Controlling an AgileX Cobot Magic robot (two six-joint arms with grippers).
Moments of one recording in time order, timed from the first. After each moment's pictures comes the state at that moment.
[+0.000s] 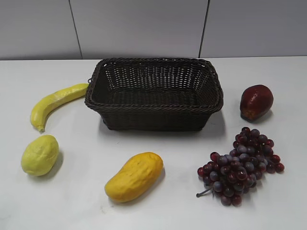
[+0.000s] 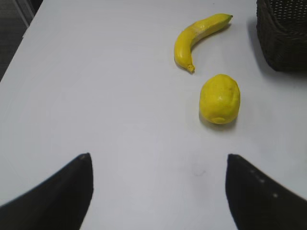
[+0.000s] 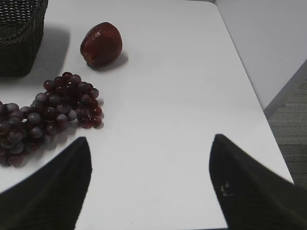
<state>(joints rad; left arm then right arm) 0.01 -0.01 -0.49 -0.05 1.09 0.16 0.06 0.00 -0.50 -0.13 1.04 -0.02</state>
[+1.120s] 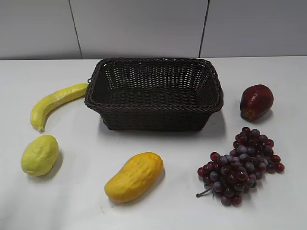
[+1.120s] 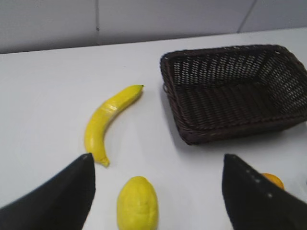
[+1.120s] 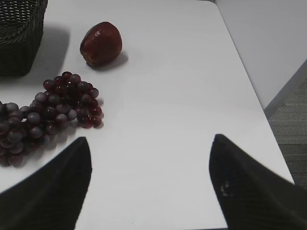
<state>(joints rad) -0.15 0.80 -0.82 -0.34 0.65 0.36 0.06 0.00 -0.50 -0.13 1.04 -0.02</state>
